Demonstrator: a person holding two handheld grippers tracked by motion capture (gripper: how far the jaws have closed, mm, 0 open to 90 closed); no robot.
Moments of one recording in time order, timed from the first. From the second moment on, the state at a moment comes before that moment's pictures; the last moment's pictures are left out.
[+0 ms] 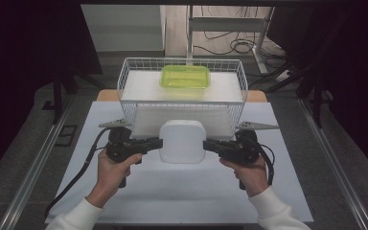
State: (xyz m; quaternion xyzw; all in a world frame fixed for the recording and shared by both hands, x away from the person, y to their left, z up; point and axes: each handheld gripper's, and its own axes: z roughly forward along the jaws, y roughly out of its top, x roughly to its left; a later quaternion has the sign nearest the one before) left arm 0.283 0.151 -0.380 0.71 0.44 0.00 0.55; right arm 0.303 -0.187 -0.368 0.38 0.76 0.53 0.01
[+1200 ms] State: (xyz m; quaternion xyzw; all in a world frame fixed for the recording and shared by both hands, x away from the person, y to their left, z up) left arm 0.336 0.160 -0.295 0.71 0.42 0.03 0.57; right arm 0.356 -0.177 -0.280 0.35 0.75 0.56 0.04
